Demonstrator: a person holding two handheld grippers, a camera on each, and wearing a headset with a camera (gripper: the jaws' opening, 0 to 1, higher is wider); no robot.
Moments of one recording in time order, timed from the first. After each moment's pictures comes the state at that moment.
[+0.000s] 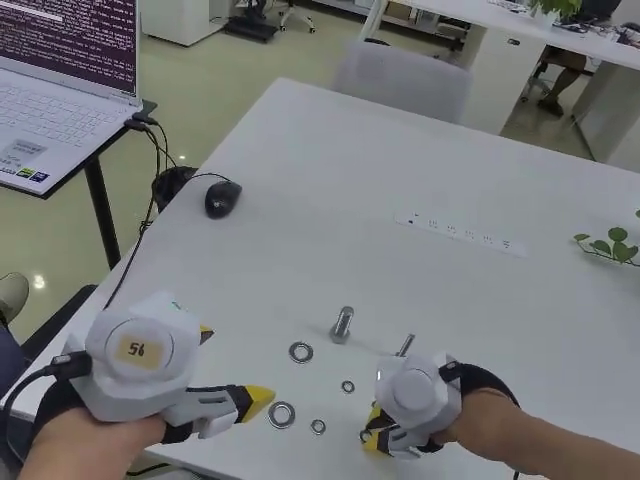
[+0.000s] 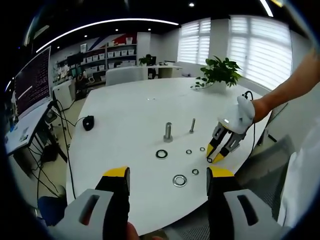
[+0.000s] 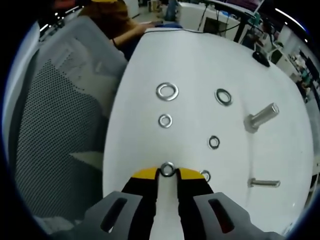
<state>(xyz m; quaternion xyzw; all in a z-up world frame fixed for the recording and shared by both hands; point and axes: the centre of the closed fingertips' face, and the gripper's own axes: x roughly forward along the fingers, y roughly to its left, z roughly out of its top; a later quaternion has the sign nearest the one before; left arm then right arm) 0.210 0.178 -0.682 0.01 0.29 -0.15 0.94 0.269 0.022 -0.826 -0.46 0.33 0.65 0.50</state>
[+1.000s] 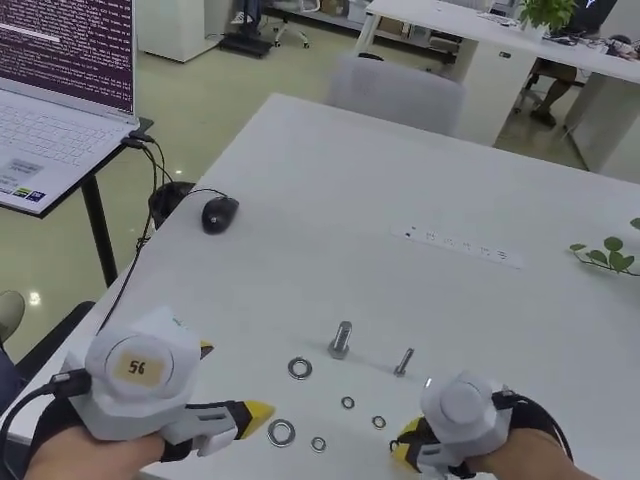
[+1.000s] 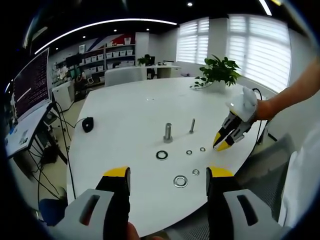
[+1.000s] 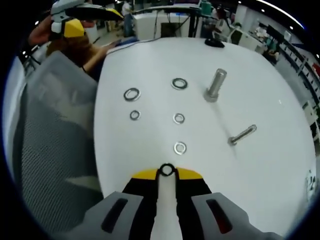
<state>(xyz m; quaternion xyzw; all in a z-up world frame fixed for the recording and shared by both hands) 0.213 0.178 -0.682 0.02 0.29 -0.16 0.94 0.306 -0.014 -0.802 -0.35 0.37 0.57 0.65</state>
